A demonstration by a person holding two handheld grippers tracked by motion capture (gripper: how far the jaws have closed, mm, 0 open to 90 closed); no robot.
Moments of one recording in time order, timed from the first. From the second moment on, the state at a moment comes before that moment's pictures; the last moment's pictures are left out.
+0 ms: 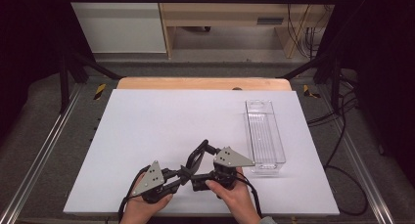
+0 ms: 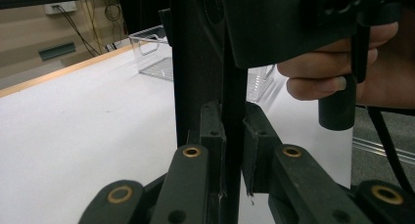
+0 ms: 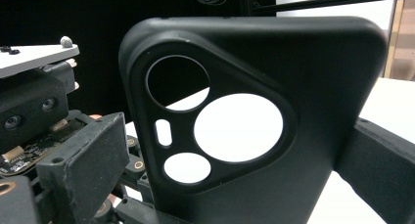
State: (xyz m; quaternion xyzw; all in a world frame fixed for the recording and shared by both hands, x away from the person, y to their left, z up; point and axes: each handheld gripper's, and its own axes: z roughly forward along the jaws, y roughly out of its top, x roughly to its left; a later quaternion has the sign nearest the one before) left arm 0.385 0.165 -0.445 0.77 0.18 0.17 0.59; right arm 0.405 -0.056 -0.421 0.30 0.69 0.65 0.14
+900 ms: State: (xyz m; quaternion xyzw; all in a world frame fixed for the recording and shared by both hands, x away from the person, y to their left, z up) left arm 0.384 0.165 -0.445 0.77 0.18 0.16 0.59; right arm 0.406 -0.057 -0.422 0.33 0.66 0.66 0.14
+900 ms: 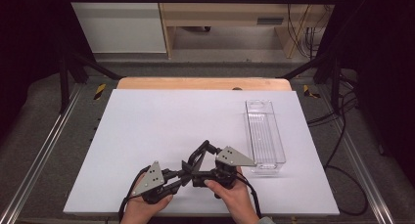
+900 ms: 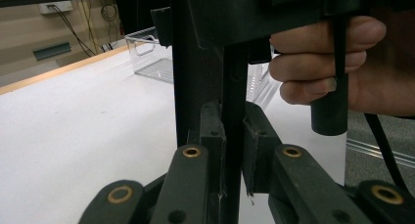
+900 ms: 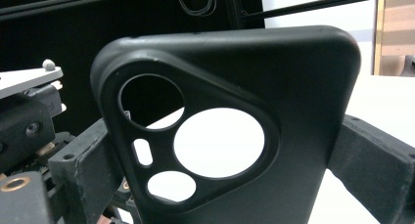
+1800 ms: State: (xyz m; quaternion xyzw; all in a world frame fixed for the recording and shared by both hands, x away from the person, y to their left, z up) left arm 0.385 0.165 -0.446 0.77 0.18 0.16 0.59; right arm 0.406 -0.054 -0.424 0.34 0.66 0.66 0.13
